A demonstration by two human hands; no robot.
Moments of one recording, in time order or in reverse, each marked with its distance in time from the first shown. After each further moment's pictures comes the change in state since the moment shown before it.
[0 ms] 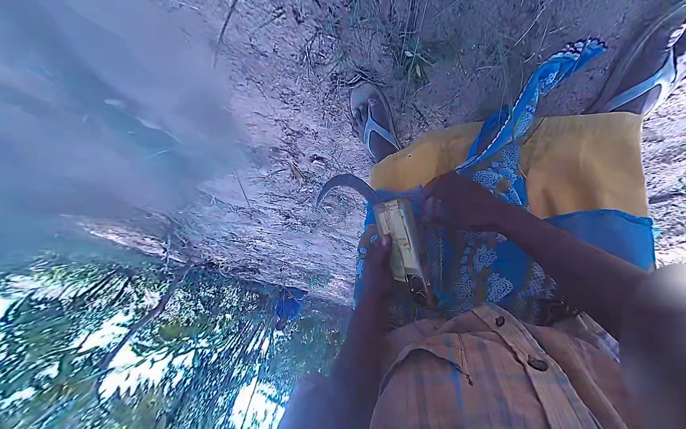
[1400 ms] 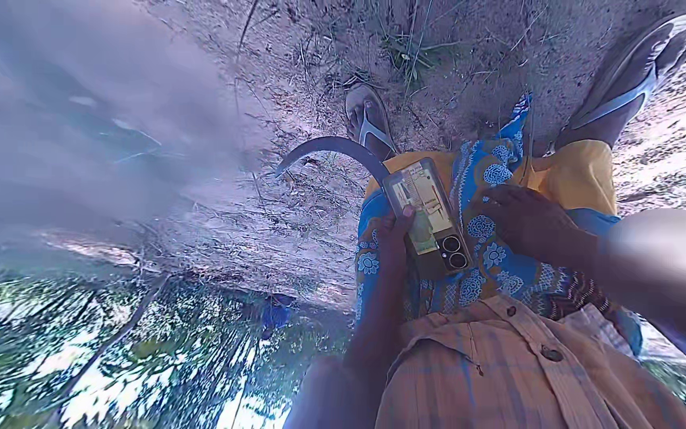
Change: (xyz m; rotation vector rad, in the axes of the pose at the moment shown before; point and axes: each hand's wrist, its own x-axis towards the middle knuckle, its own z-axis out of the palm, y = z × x) left_hand 0.018 0.021 0.062 0.246 0.096 0.108; right_hand -0.085 0.000 -0.011 -0.406 0.034 0.142
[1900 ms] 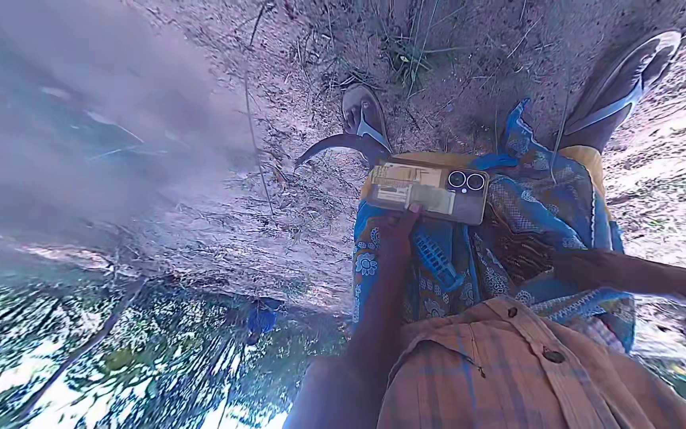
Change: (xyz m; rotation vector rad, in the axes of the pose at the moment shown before) left_hand 0.010 -0.002 0.005 -0.098 -0.080 0.058; right_hand -0.089 0.042 -0.017 0.533 -0.643 0.549
